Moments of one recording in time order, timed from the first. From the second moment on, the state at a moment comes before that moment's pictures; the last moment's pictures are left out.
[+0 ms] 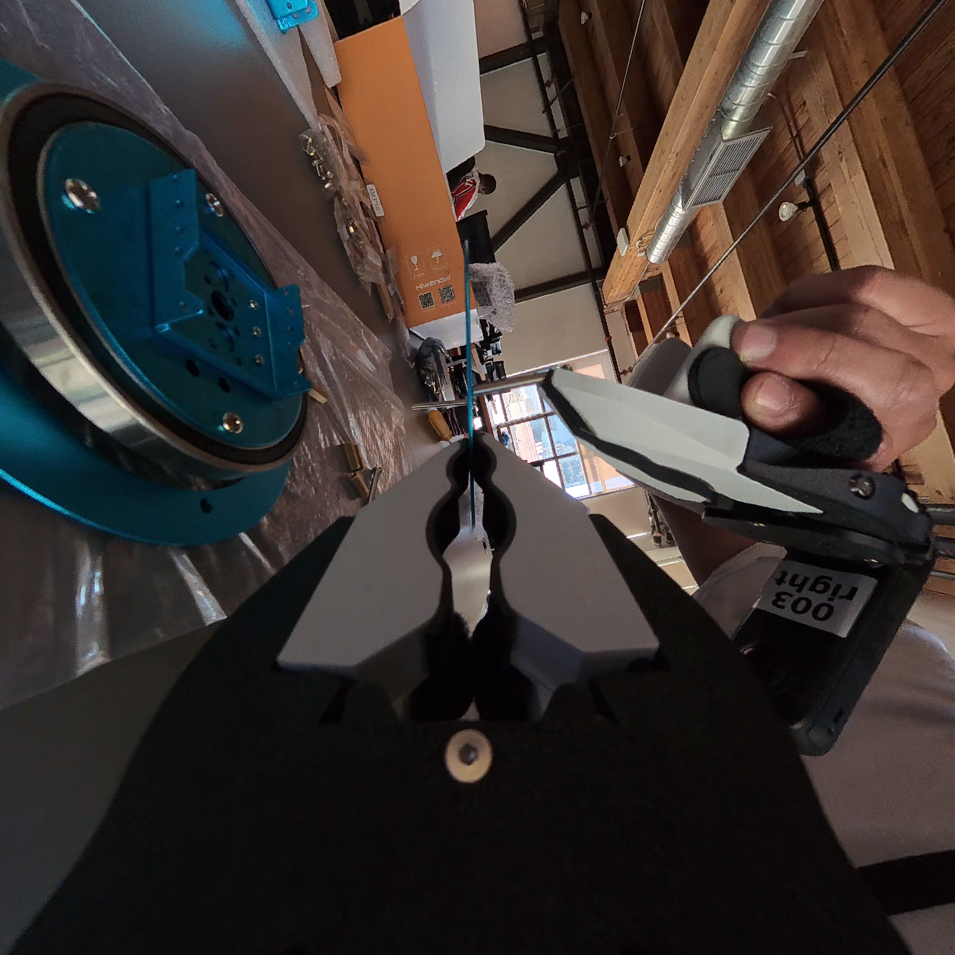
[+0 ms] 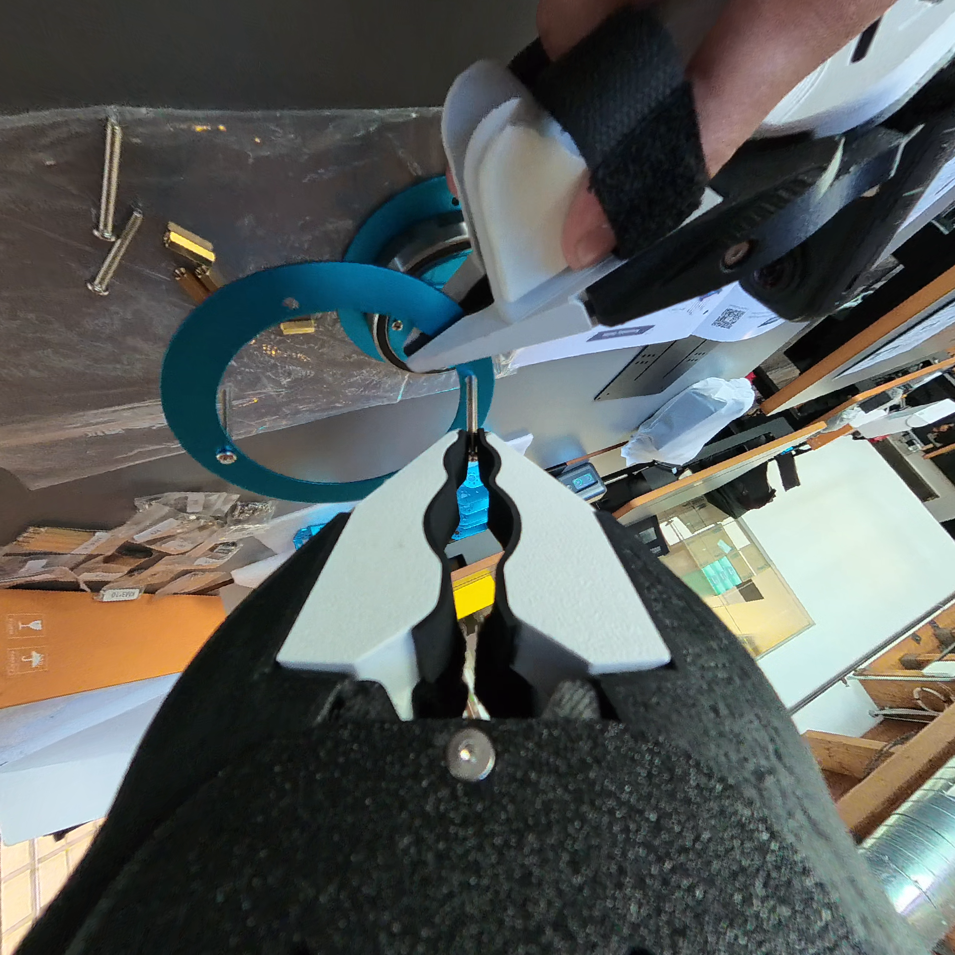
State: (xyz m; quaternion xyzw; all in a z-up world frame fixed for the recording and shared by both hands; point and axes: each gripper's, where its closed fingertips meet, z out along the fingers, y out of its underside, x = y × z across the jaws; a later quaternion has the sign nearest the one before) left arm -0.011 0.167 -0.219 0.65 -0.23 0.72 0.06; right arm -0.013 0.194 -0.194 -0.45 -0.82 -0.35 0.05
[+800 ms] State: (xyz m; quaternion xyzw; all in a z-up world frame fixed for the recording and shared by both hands) left arm -0.010 0.167 -0.223 0.66 -0.24 0.71 0.06; right arm -0.003 0.198 -0.198 -0.45 -0.81 -0.37 0.00
